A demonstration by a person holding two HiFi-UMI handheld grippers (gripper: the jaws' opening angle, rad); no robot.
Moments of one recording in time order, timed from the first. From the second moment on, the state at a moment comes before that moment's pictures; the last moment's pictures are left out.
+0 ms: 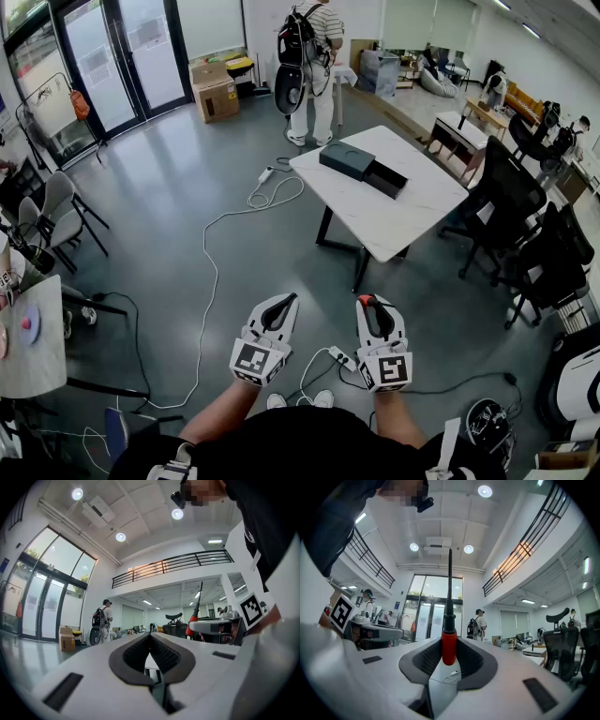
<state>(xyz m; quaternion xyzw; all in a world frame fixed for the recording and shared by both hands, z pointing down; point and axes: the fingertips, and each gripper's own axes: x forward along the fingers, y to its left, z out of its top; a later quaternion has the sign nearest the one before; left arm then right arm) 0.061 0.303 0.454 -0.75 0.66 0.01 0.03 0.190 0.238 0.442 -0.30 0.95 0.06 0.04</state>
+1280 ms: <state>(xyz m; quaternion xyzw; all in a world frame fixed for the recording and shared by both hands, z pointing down) -0.051 0.364 0.492 -0.74 0.67 0.01 0.00 0.087 0.288 0.467 -0.30 0.95 0.01 0.03</state>
